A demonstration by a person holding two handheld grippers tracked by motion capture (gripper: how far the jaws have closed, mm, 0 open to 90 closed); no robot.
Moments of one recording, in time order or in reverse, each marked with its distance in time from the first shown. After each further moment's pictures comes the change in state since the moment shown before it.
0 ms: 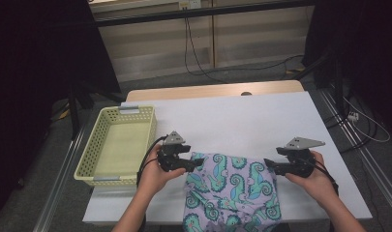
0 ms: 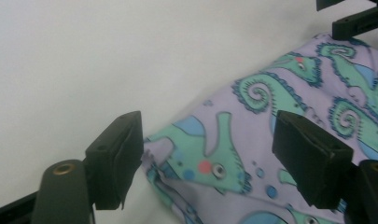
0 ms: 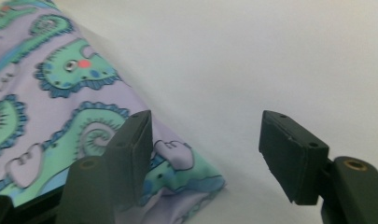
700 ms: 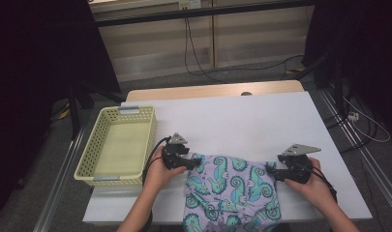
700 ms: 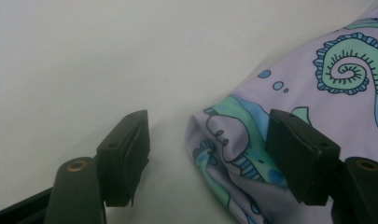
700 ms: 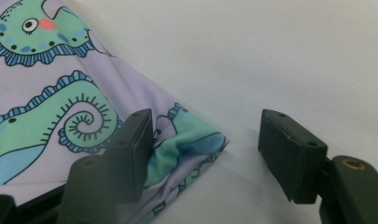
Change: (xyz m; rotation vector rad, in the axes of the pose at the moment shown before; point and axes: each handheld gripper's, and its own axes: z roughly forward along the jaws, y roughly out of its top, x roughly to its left) left arm 0.021 -0.025 0.026 0.090 0.039 -0.030; right arm 0.003 -0.023 0.009 0.067 -0.033 0.041
